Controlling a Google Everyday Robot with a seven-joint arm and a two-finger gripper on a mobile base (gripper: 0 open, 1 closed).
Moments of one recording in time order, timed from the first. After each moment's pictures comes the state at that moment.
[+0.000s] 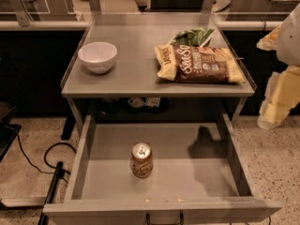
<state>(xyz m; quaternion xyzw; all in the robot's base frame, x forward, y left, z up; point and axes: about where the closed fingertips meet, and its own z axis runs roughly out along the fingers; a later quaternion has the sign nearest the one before) 0.438 -0.216 0.977 -0.60 0.78 -0.04 0.16</state>
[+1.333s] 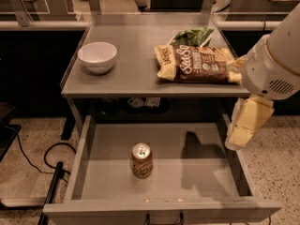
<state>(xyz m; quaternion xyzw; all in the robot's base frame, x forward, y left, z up) 0.430 -0.168 0.928 -0.62 0.76 0.01 0.18</state>
